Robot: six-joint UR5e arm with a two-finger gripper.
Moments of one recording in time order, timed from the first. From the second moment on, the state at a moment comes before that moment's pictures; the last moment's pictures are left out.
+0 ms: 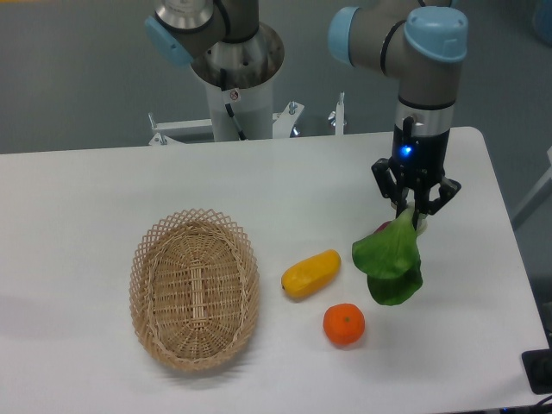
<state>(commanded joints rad) 2.77 -1.77 -1.76 -0.83 1.30 1.41</state>
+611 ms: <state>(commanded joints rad) 2.78 -1.78 -1.77 -0.83 1.30 1.44</state>
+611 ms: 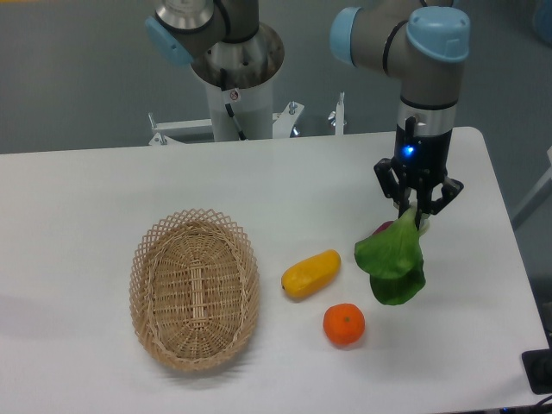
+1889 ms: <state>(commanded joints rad) 2.77 -2.10 -1.68 -0.67 1.41 1.60</state>
